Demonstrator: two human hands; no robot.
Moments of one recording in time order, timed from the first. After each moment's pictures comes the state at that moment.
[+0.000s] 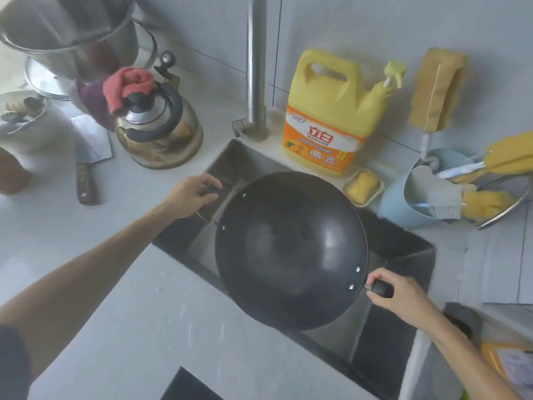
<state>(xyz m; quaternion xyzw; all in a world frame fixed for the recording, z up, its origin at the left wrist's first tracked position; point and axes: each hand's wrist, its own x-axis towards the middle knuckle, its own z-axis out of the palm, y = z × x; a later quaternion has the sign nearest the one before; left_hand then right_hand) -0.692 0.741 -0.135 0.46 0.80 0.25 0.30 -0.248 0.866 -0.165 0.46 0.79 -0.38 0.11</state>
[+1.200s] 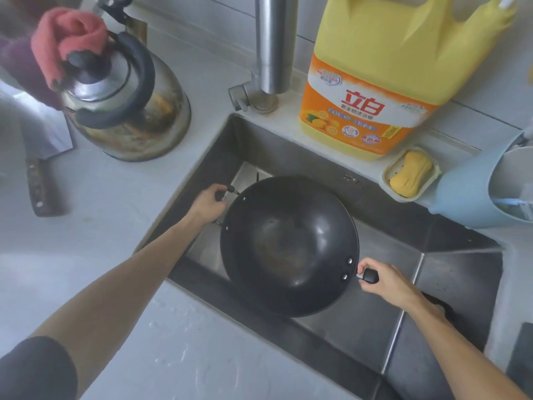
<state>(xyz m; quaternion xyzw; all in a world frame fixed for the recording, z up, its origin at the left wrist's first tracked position) -0.715 0.789 -0.275 0.29 0.86 0.20 0.38 -0.315 0.894 -0.300 0.50 0.75 -0.40 0.17</state>
